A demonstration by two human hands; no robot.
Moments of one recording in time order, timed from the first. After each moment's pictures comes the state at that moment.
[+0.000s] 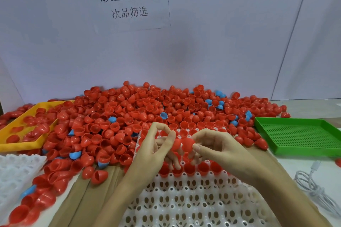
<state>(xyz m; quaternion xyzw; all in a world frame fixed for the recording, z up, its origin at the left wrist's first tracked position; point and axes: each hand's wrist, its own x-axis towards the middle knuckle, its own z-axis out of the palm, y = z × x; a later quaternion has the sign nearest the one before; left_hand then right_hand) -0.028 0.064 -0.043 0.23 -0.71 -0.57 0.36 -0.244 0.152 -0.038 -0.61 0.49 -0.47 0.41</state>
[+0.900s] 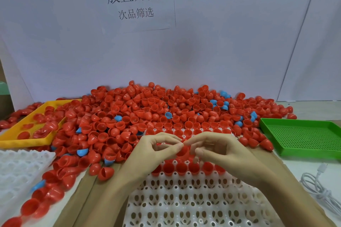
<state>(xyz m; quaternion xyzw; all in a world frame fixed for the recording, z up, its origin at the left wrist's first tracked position) -0.013 0.048 -0.042 0.25 -0.72 -0.55 0.33 -0.240 0.153 -0.037 -0.66 0.46 -0.46 0.37</state>
